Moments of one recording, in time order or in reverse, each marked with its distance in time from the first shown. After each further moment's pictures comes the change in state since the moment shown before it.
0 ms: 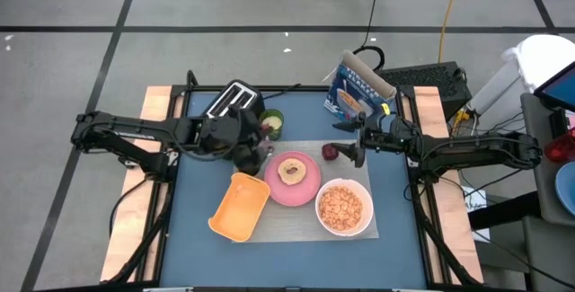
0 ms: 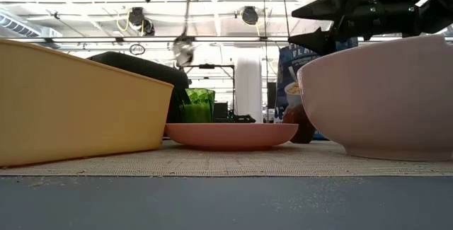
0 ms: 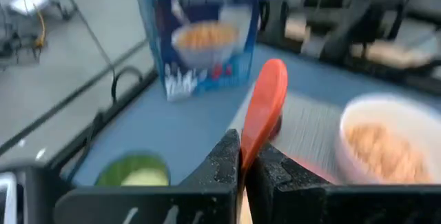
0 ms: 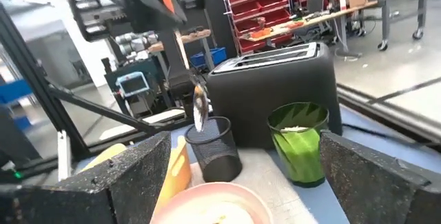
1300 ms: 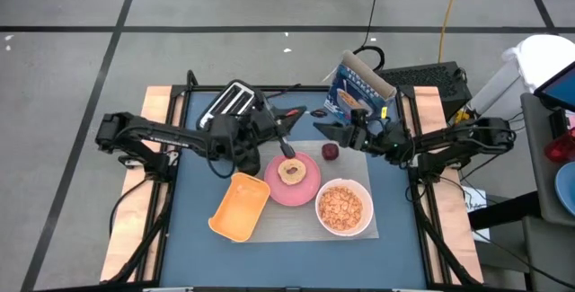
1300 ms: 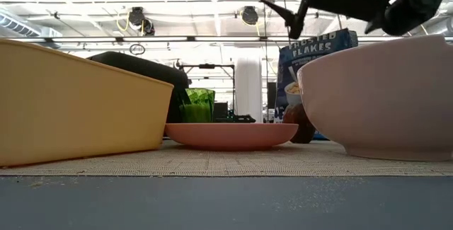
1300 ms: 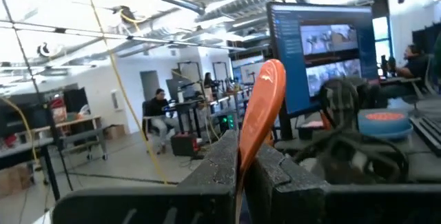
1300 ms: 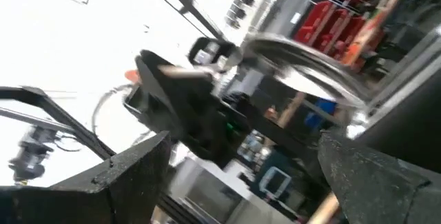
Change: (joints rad) left arm 0.001 0.253 0.000 1.115 0.010 0.608; right arm 0.131 0.386 0.155 0.630 0.138 0.777
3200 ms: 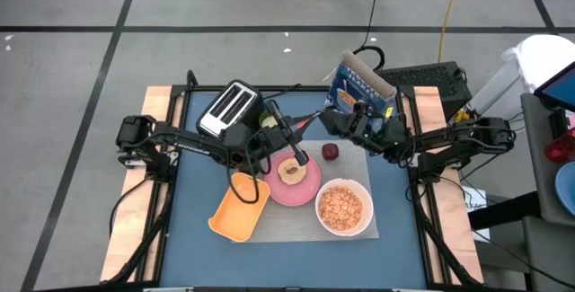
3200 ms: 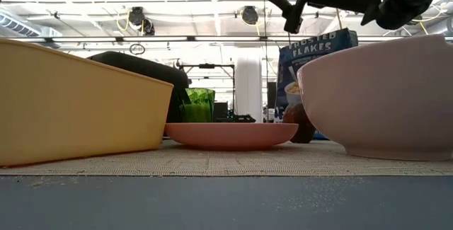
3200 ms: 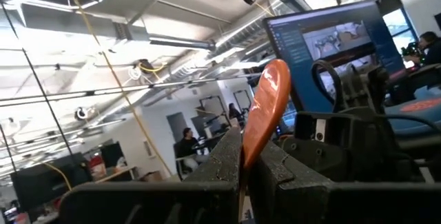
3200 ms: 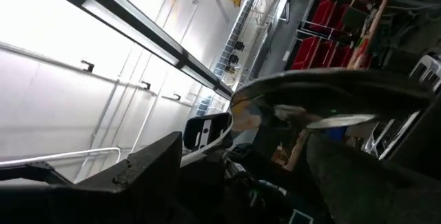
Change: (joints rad) left arm -0.014 0.189 0.000 0.346 0.038 0.307; right arm 0.000 0.000 0.056 0.004 0.182 0.126
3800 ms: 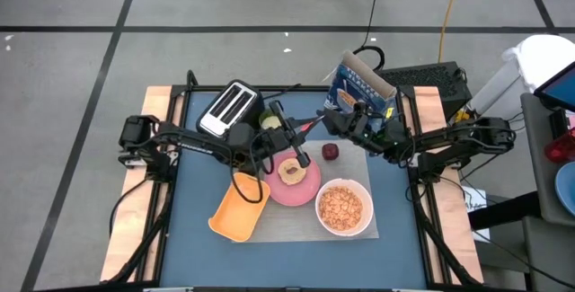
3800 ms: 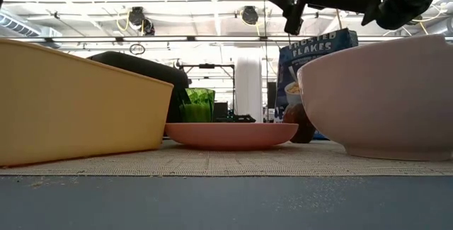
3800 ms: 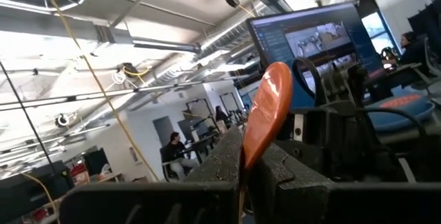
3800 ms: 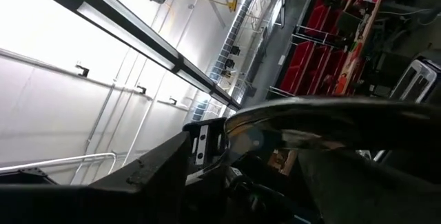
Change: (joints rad) left arm 0.016 0.020 0.000 -0.015 0.074 -0.024; right arm 0.000 0.000 0.000 -0.006 0.027 0.005
